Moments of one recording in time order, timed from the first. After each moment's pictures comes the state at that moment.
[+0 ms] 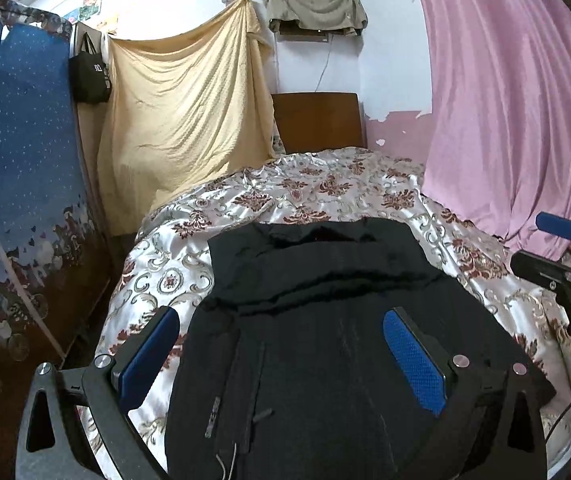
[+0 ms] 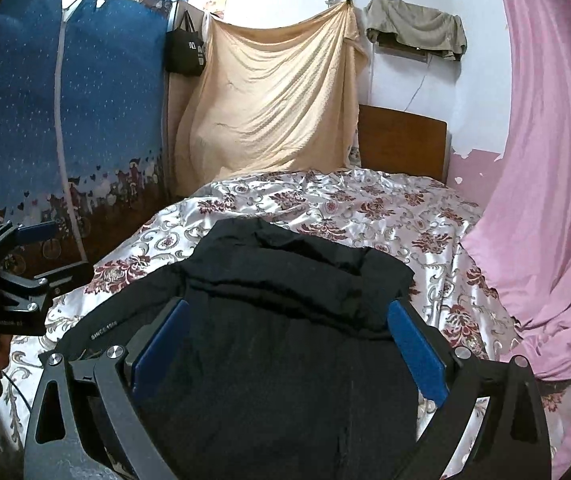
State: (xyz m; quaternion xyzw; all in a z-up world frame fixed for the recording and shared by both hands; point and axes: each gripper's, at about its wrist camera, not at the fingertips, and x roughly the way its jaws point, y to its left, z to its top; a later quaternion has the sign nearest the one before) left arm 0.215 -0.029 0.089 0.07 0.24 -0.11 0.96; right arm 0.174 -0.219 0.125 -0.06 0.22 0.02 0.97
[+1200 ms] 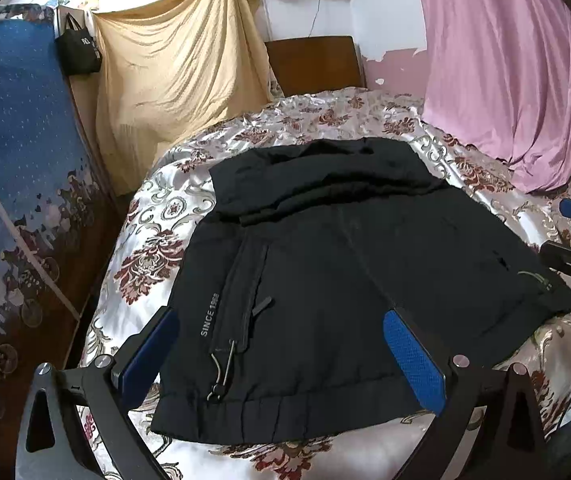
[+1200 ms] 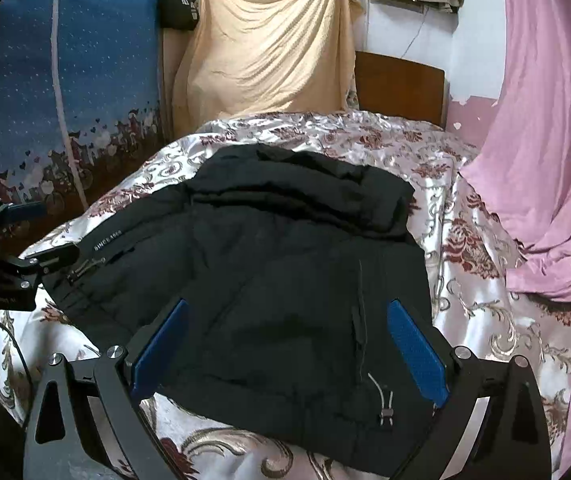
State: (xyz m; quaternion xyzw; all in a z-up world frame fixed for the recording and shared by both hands) left arm 0.176 -0.020 0.024 0.12 0.32 -0.09 0.93; right arm 0.120 -0.236 0.039 -0.04 0.32 0.02 0.95
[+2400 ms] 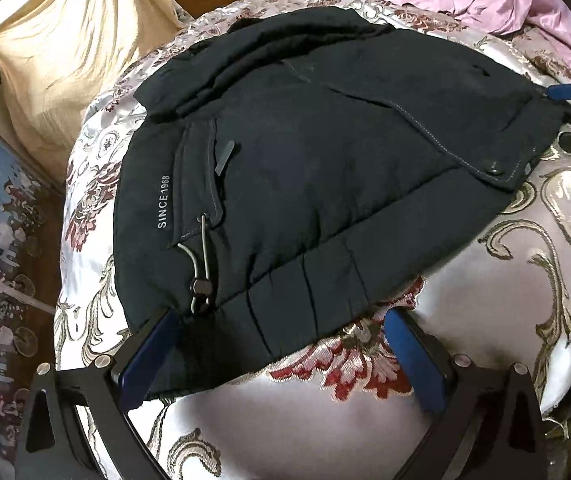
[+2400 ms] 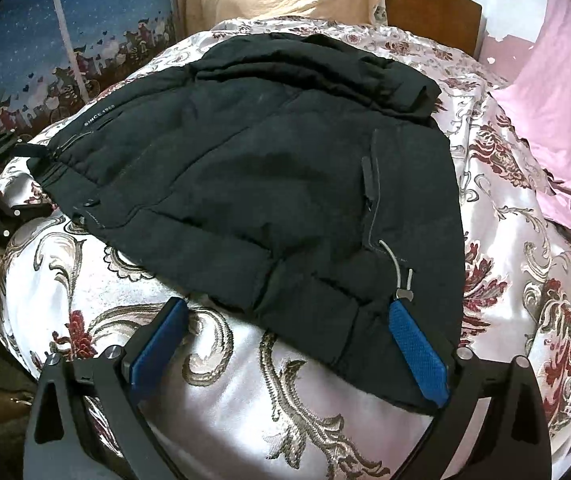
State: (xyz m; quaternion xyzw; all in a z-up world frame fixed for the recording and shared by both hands) left arm 0.181 0.005 -0.065 0.28 0.45 -0.18 0.83; right arm 0.112 -0.268 -0.045 -0.06 0.47 0.05 0.88
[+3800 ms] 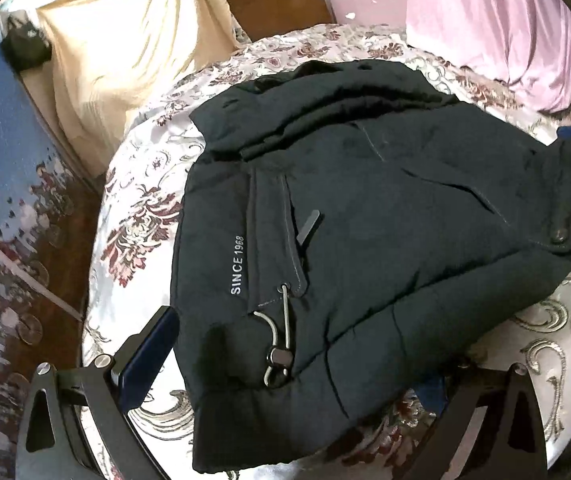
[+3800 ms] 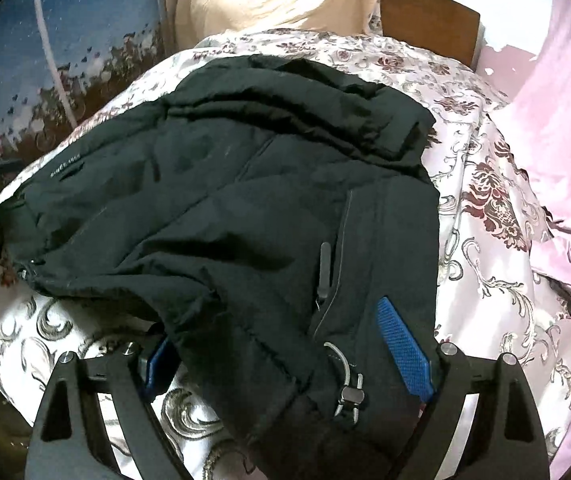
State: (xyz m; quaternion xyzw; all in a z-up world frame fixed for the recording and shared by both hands) left arm 0.231 0.029 -0.028 0.20 0.41 -0.13 0.88; right arm 0.191 -0.288 -0.014 -0.06 0.45 0.05 0.89
